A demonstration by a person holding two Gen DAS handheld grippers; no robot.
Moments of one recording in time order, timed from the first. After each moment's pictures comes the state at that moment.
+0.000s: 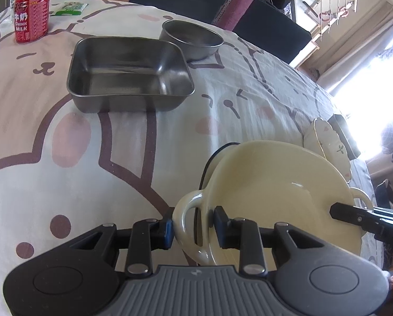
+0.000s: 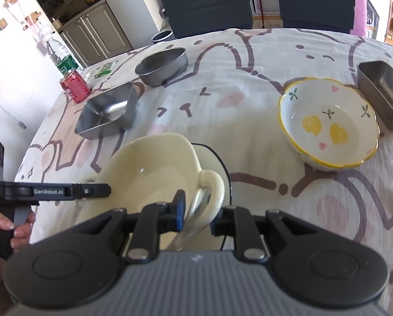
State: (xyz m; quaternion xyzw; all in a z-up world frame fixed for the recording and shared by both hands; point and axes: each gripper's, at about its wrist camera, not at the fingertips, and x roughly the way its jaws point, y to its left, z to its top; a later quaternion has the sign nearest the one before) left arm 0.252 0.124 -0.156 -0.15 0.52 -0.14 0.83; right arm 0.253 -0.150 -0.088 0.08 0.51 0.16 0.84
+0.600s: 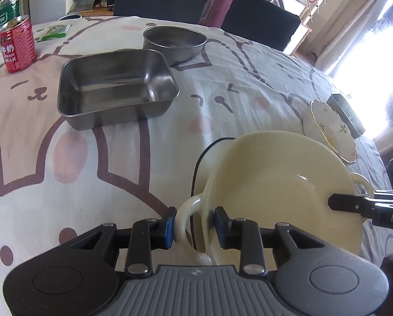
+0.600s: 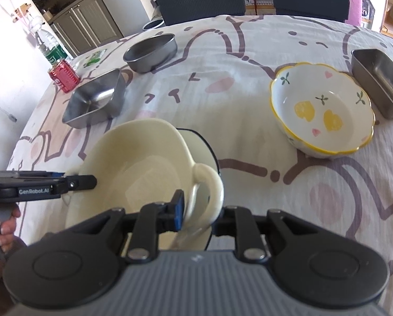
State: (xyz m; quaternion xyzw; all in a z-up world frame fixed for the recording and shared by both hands) left arm 0.248 0.108 -0.148 -0.08 0.52 -0.14 0.84; right arm 0.254 -0.151 -0.098 0.07 0.53 0.14 0.83
